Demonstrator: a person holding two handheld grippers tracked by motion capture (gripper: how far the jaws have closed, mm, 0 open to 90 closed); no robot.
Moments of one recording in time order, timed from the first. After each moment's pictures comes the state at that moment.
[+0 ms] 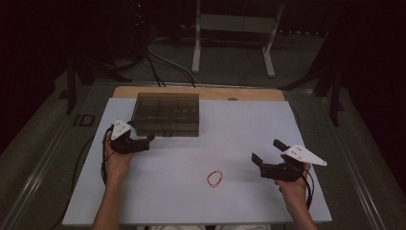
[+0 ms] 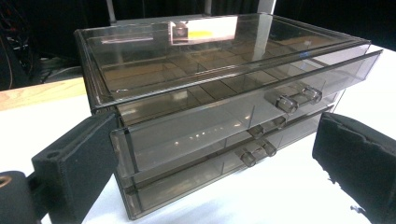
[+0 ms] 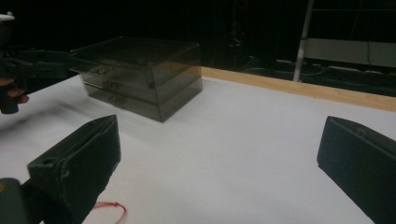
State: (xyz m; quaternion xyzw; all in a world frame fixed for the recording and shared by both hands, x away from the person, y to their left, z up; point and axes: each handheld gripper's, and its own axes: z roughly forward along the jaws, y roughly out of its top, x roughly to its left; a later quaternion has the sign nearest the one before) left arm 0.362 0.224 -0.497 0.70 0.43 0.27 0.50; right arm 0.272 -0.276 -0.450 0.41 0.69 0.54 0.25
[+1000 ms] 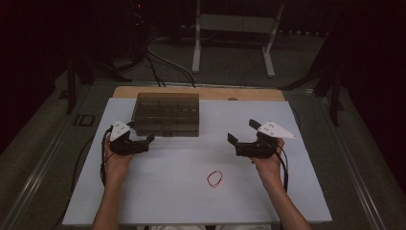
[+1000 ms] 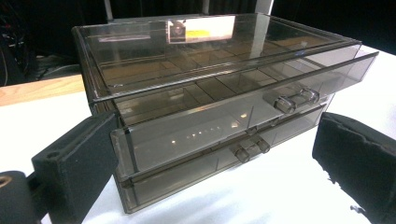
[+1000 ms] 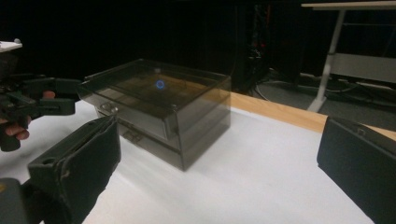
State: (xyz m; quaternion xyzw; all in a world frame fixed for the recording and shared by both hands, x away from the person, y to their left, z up) left arm 0.358 0.226 -0.496 0.70 0.43 0.27 0.50; right arm 0.329 -0.210 -0.430 0.37 0.70 0.56 0.24
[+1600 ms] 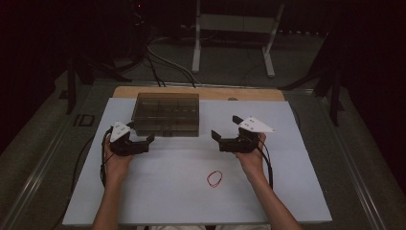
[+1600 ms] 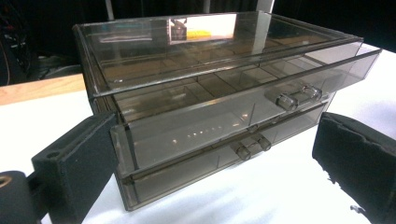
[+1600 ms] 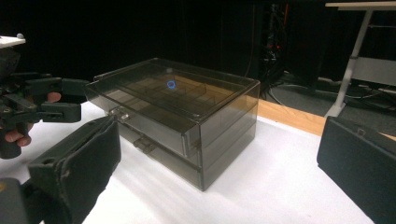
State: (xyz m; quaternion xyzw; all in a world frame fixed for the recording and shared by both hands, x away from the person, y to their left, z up) left arm 0.357 0.226 -0.500 0.70 0.43 0.26 0.50; right arm 0.351 -0.171 -0.444 0.35 0.71 0.57 0.23
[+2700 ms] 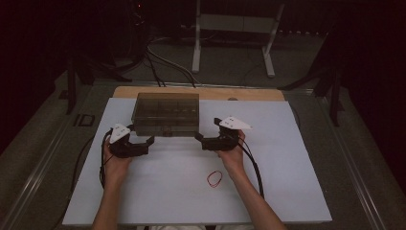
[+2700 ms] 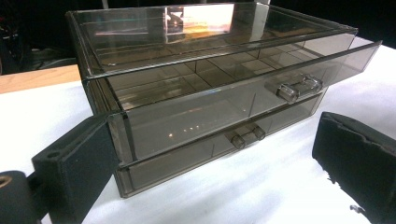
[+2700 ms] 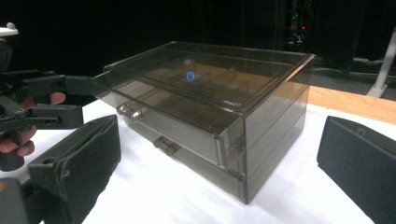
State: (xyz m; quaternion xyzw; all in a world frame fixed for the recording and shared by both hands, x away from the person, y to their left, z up) left arm 0.352 0.227 -0.501 0.71 0.43 0.26 0.50; right arm 0.375 -0.125 -0.475 0.36 0.71 0.58 0.17
